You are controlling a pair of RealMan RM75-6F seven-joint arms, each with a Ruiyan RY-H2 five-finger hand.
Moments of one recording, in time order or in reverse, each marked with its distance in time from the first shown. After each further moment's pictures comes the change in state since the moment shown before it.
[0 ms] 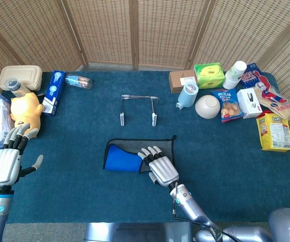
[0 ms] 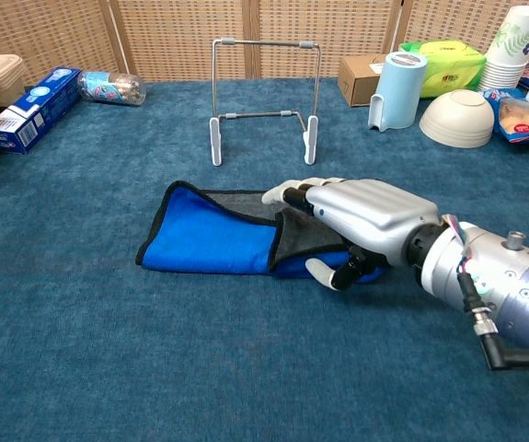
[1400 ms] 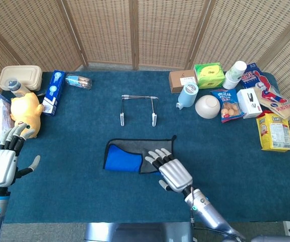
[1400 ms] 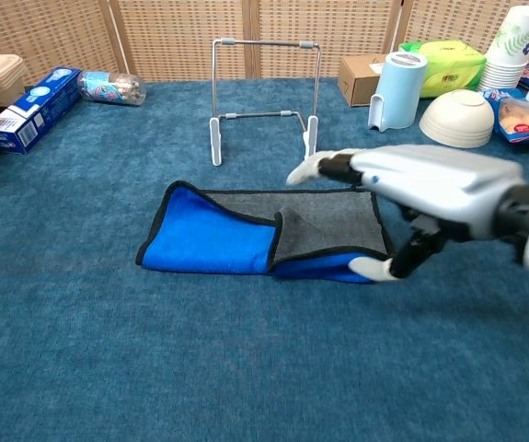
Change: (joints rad) left arm -0.006 0.019 0.032 0.012 0.006 0.038 -0.031; right arm -0.091 0.248 0.014 -0.287 -0.083 -0.057 -0.004
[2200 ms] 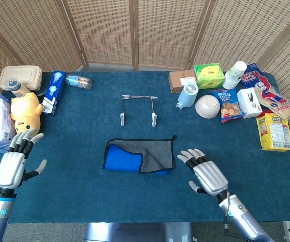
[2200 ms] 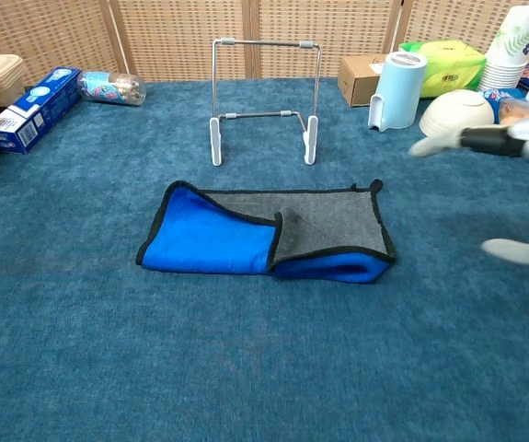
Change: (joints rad) left arm -0.024 -0.015 0.057 0.017 0.001 -0.004 0.005; right arm -0.170 0.308 -0.040 -0.073 -0.202 0.028 0.263
